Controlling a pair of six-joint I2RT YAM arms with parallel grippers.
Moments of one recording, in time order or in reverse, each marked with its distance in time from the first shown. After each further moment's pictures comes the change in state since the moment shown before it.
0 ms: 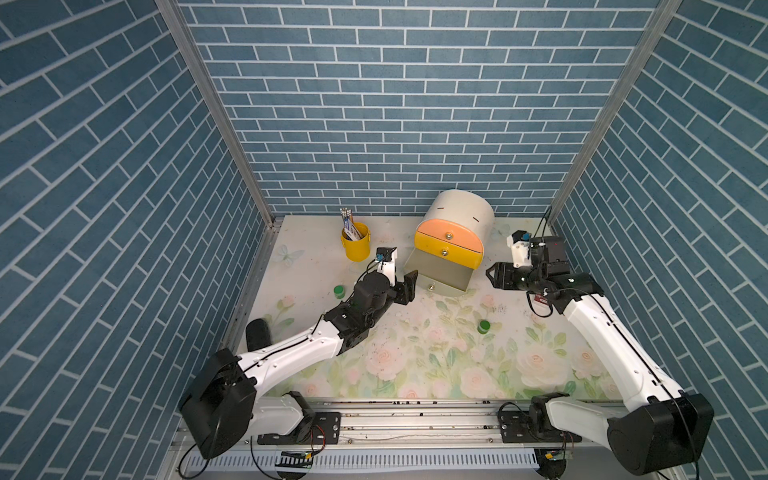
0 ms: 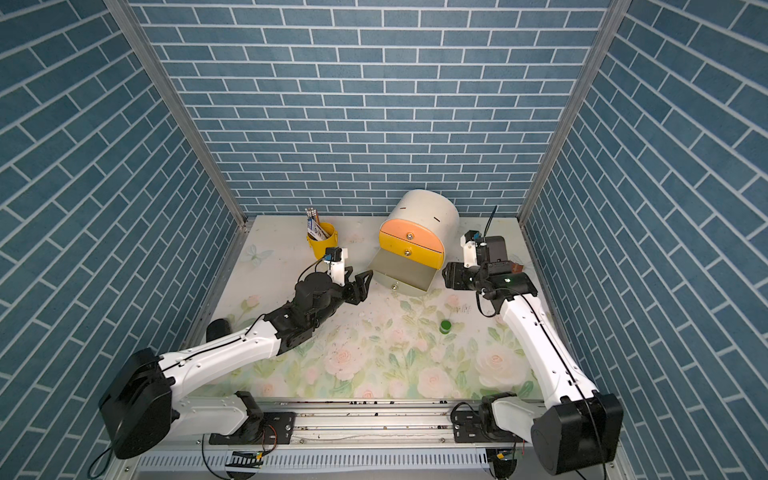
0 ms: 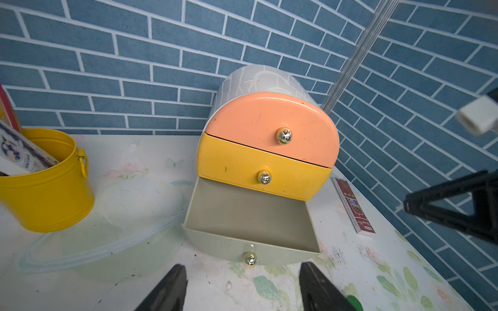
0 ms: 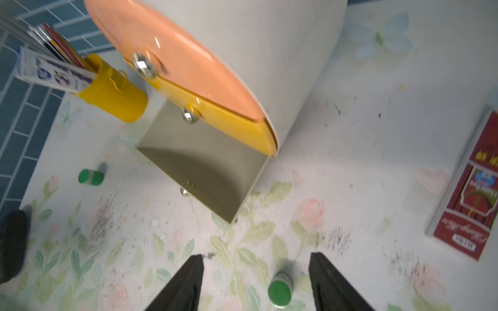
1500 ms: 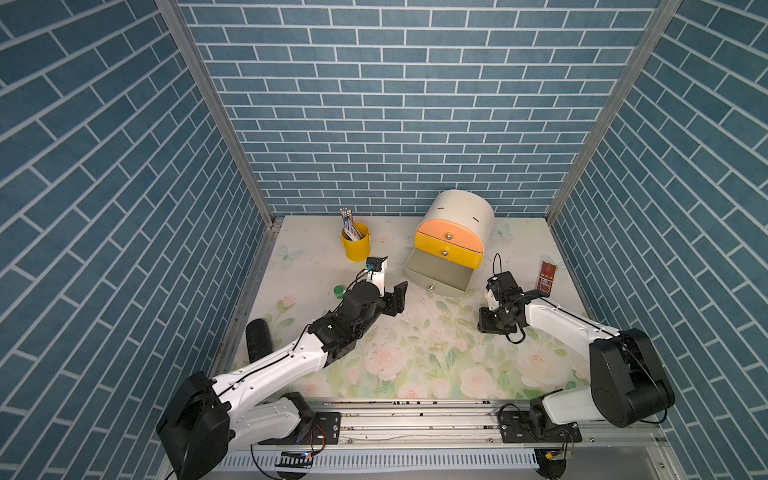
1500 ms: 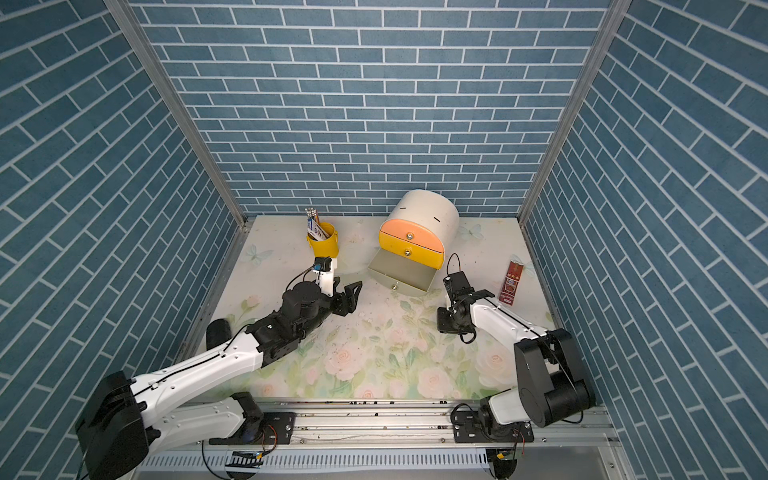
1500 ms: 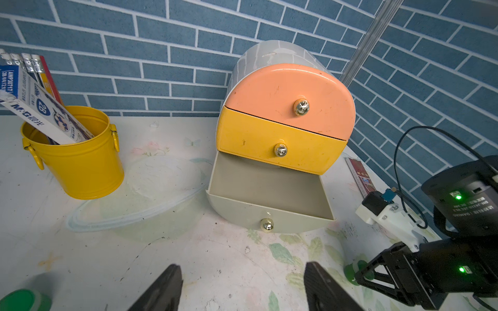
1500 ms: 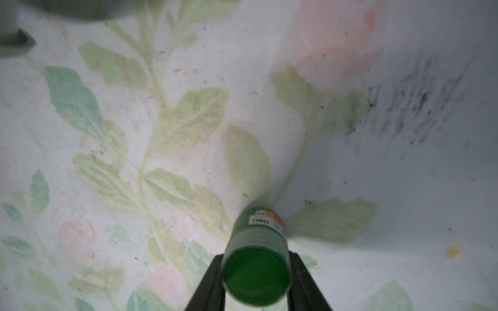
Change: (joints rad) left arm 0.001 -0.130 -0.071 -0.134 -0.022 0.011; right arm 0.121 0.259 -0.262 0.059 0.098 0.108
